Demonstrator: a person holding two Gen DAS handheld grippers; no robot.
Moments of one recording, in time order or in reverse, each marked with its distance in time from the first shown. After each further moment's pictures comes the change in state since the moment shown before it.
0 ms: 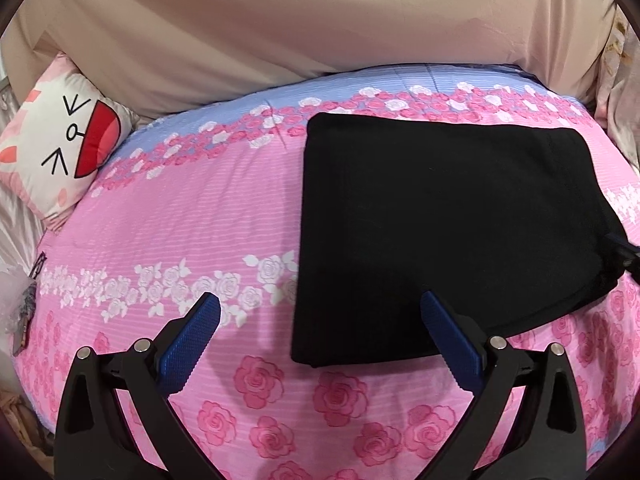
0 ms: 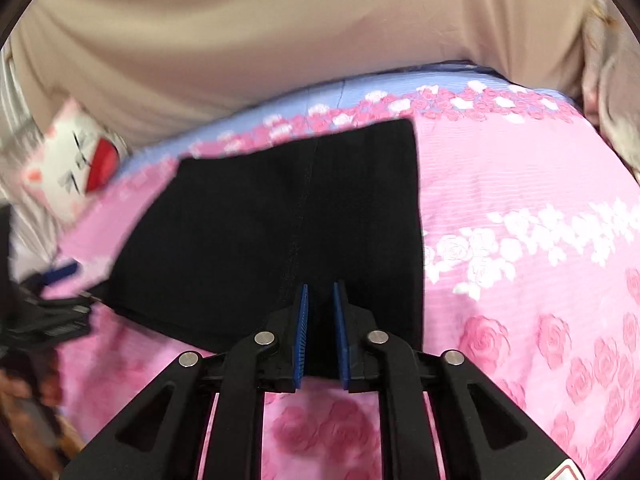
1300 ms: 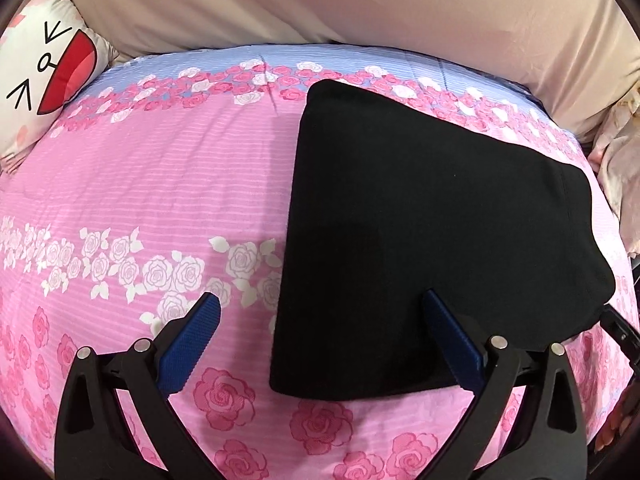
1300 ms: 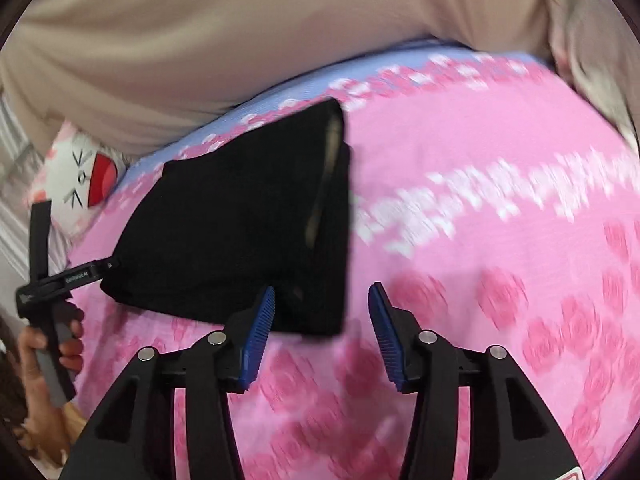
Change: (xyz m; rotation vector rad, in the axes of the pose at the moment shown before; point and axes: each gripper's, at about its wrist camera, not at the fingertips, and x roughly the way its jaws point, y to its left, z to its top) left arm 0.043 0.029 0.003 -0.163 0.110 -0.176; right arm -0.008 -0.055 -0.024 0.076 0.092 0.023
